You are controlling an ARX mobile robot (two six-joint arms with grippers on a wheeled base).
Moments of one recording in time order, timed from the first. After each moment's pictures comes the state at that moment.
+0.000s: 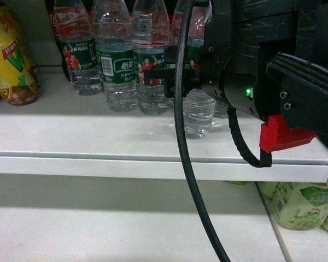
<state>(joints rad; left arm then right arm) 0.00 0.01 0.01 0.00 0.00 0.00 0.50 1.94 1.04 0.69 0.25 0.16</state>
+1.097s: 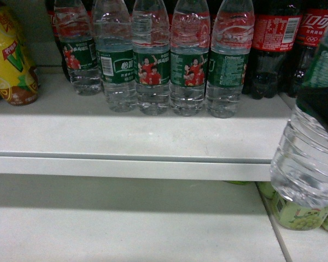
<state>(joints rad) 0.00 0.01 0.01 0.00 0.00 0.00 0.40 1.16 0.39 0.56 0.09 0.08</state>
